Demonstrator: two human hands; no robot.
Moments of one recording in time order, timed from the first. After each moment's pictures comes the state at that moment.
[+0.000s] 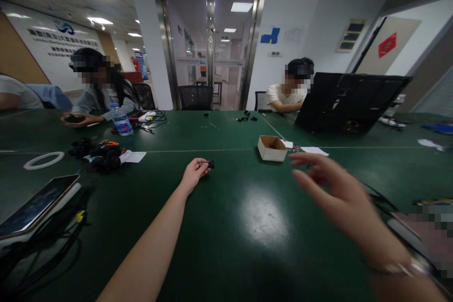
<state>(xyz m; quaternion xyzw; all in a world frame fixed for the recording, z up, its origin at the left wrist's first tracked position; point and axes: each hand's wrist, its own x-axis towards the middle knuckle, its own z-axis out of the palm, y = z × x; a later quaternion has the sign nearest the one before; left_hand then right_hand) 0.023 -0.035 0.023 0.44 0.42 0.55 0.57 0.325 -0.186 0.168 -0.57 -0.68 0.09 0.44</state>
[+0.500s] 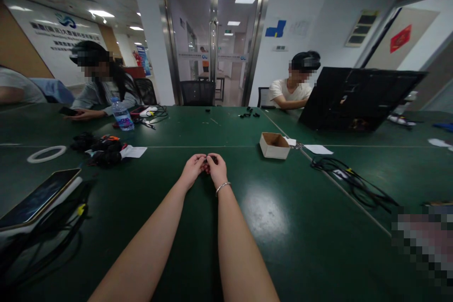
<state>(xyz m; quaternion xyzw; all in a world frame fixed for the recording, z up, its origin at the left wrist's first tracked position) 0.025 -0.021 0.010 0.40 0.40 0.58 0.59 0.128 -0.021 0.005 -0.43 -0.43 0.51 0.61</state>
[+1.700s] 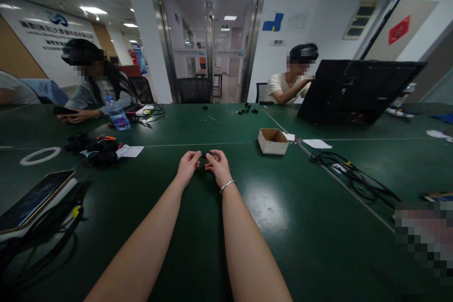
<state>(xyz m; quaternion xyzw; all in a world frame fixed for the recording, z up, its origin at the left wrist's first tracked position) 0.017 -0.017 0.007 0.46 0.46 0.60 0.47 0.140 -0.027 0.011 -0.36 -0.38 0.59 0.62</state>
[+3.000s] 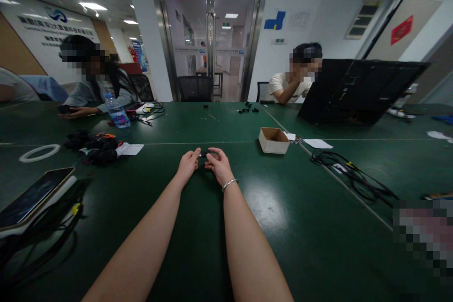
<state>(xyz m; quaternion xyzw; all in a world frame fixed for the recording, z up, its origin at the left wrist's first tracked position) 0.014 -0.021 0.014 0.47 0.49 0.56 0.48 0.146 -0.030 0.016 -0.33 -0.40 0.62 0.59</state>
